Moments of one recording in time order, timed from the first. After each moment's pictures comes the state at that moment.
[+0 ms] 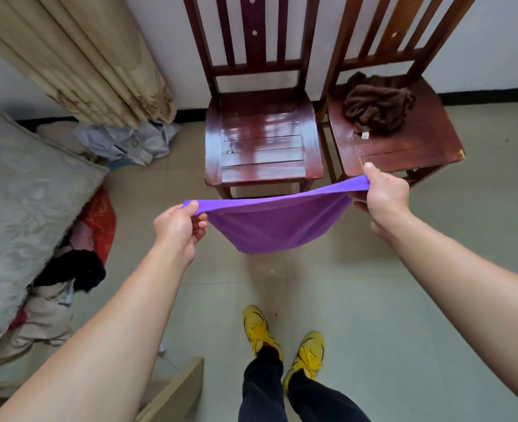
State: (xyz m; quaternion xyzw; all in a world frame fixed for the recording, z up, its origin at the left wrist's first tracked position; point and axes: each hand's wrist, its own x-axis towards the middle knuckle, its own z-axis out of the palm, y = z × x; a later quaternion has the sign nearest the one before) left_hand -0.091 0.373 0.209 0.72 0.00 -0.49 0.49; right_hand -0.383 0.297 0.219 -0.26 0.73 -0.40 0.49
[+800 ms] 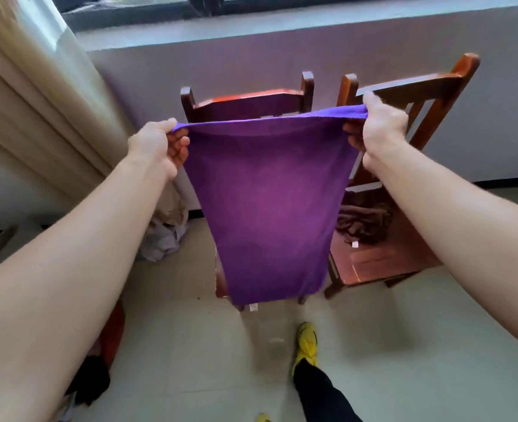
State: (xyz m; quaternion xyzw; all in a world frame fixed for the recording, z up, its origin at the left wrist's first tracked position) left_hand -0.028 0.066 0.489 0.61 -0.15 -0.51 0.59; right_hand -0.331 0.022 0.477 -0.28 0.62 -0.57 0.45
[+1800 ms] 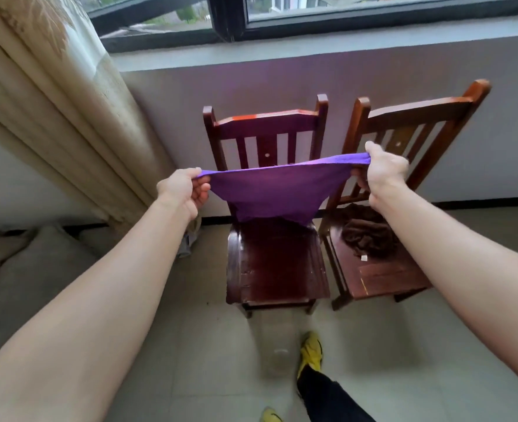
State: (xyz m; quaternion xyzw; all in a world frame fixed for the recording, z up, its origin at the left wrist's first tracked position) left_hand -0.019 0.091 0.466 0.65 -0.10 -0.51 0.56; right_hand -0.329 0.034 0.459 -0.27 0.66 -0.53 0.46
